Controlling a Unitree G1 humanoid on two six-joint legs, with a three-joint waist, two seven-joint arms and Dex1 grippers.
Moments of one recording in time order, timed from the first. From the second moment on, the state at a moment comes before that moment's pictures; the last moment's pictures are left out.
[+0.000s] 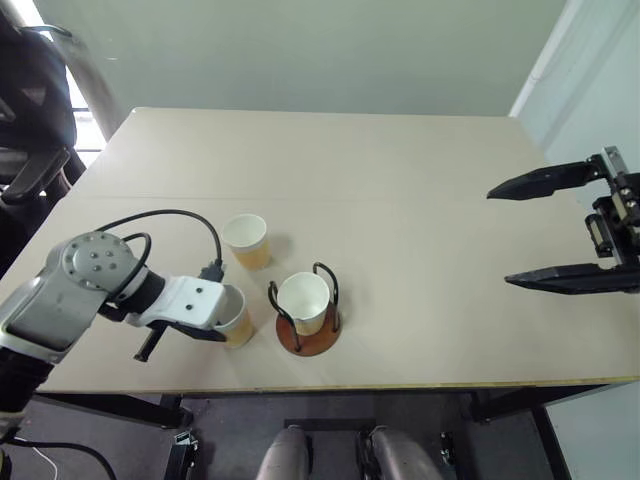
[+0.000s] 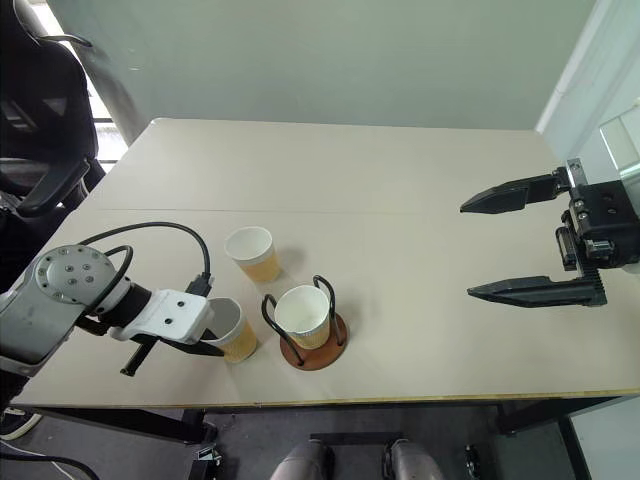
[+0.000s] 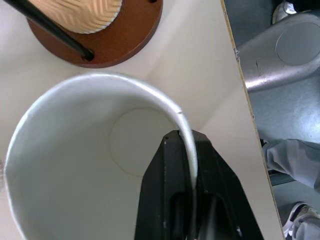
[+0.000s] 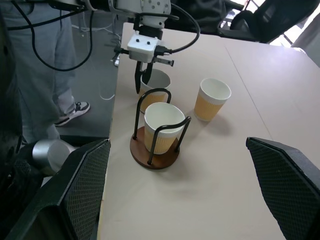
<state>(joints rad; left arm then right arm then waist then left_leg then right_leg) -0.46 1.23 -0.21 -0.11 -0.18 0.07 -1.57 -0.62 -1.24 -0.30 -0.36 0.92 0.73 1.38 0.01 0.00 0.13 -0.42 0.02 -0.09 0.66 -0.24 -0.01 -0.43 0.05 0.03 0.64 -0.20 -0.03</state>
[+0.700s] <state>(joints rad) -1.34 1.17 -0.71 0.11 -0.73 0.06 -1.58 -0.51 -1.25 -0.39 -0.40 0.90 0.71 1.34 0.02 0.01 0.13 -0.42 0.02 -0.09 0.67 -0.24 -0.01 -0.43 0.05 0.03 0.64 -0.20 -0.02</state>
